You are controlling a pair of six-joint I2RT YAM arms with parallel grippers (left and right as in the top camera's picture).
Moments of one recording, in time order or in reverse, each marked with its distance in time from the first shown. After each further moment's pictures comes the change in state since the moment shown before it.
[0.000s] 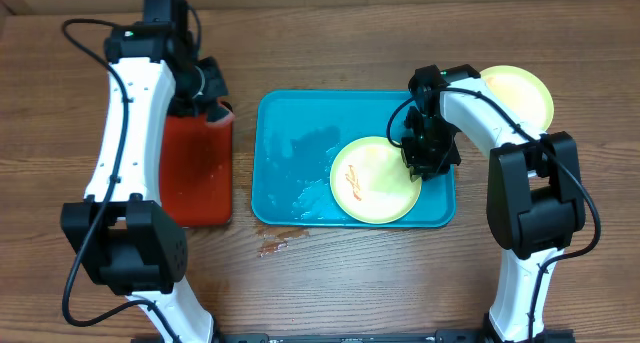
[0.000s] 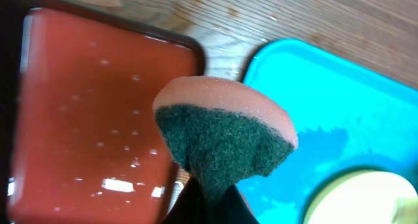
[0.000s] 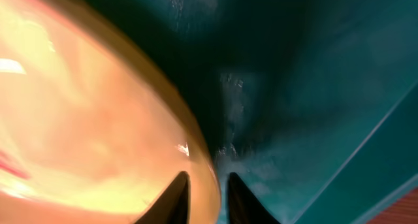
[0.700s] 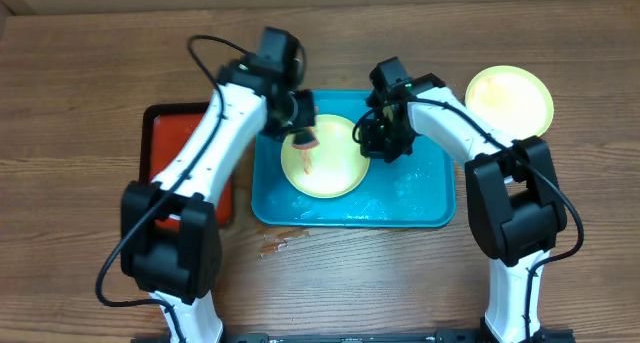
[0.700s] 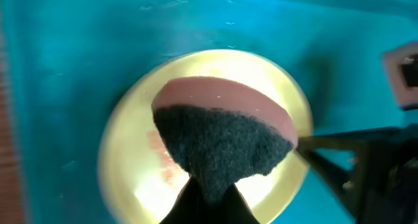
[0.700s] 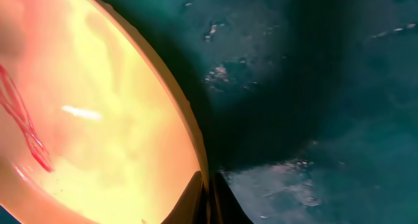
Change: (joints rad) left arm -0.335 0.000 -0.286 0.353 0.101 -0.068; right arm 0.150 0.000 -0.003 0.361 -0.137 0.246
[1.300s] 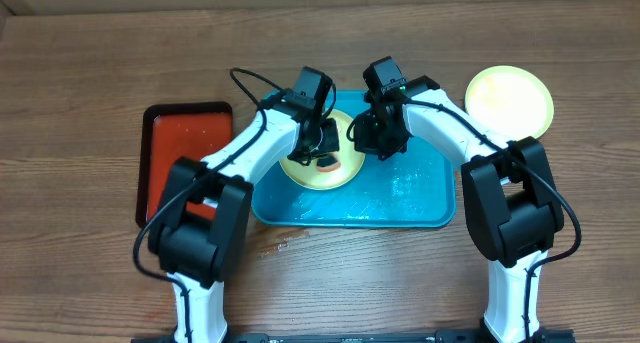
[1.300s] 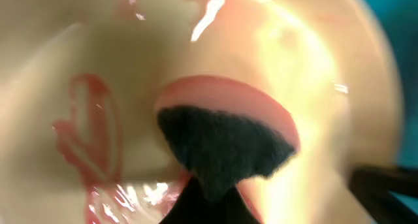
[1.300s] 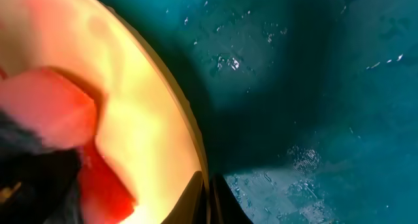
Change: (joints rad) left arm -0.083 0.124 -0.171 0.249 -0.054 -0.131; right arm 0.012 0.002 -0.001 0.060 0.042 0.079
